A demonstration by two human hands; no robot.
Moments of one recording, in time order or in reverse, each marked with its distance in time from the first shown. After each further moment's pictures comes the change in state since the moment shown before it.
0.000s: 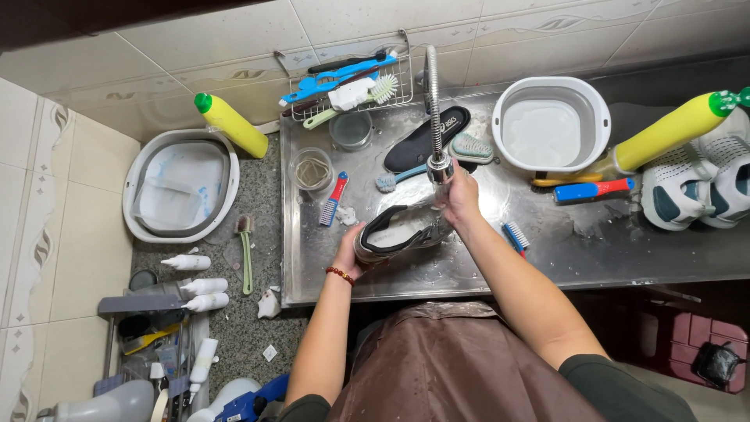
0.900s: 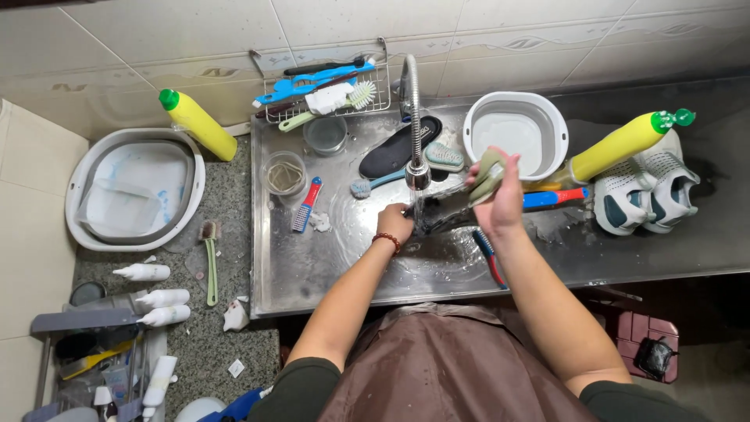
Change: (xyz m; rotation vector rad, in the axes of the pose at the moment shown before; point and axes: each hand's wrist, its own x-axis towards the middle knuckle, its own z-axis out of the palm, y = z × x) left_hand 0.109 -0.038 0.123 1.022 0.249 0.620; right_hand -0.083 -0.122 0.000 0.002 -0.120 -0.353
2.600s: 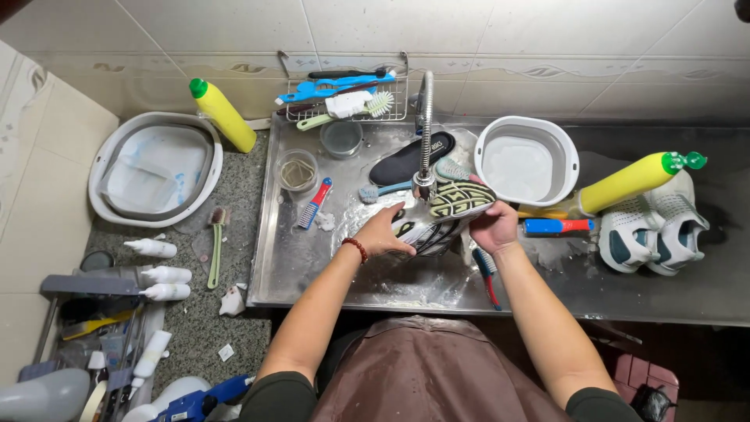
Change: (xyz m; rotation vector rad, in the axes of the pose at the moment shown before) left_hand -0.025 0.033 -0.083 0.215 -0.365 0.334; right_hand 0.033 0.038 -0.080 0.217 -0.300 0.375
